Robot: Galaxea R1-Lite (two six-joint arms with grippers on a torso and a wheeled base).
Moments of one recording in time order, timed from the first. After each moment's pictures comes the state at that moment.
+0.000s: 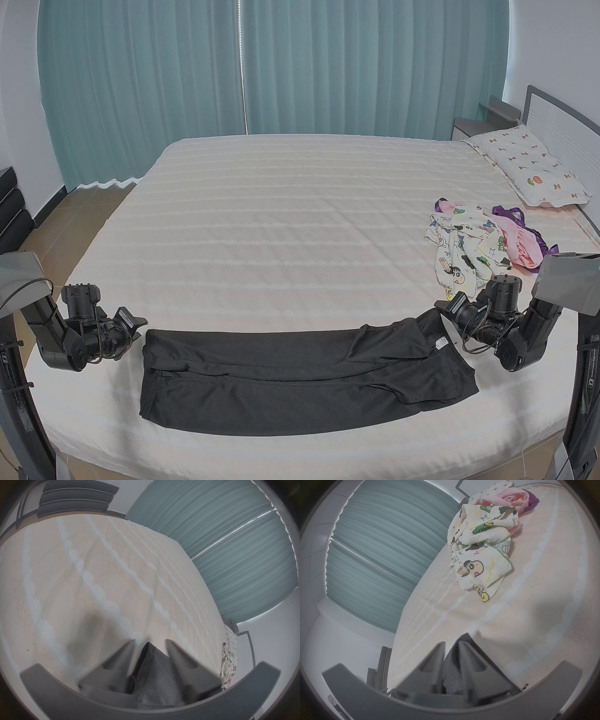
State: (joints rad) left arm 0.19 2.21 -0.64 -0.93 -0.29 -0.80; right arm 0.09 2.34 -0.71 -1.24 0.19 0.88
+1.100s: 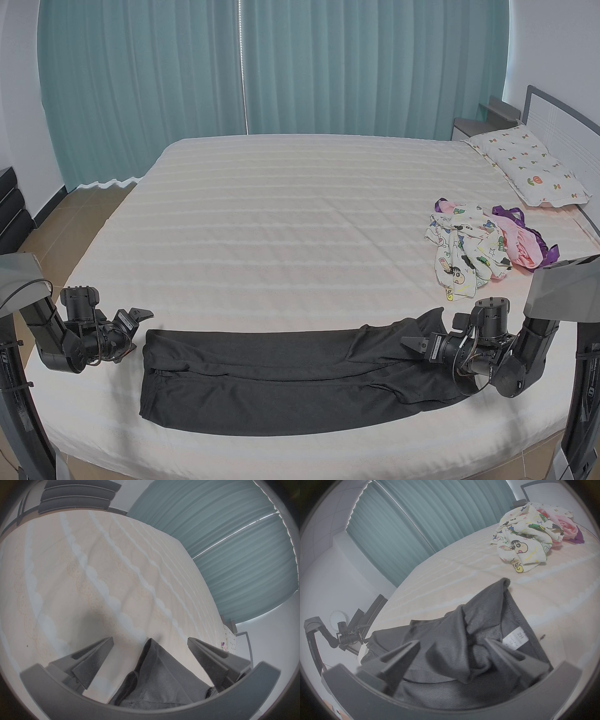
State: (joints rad) left arm 0.20 2.21 -0.63 -0.94 -0.32 -0.81; right arm 0.23 2.28 -0.51 -1.25 0.23 0.42
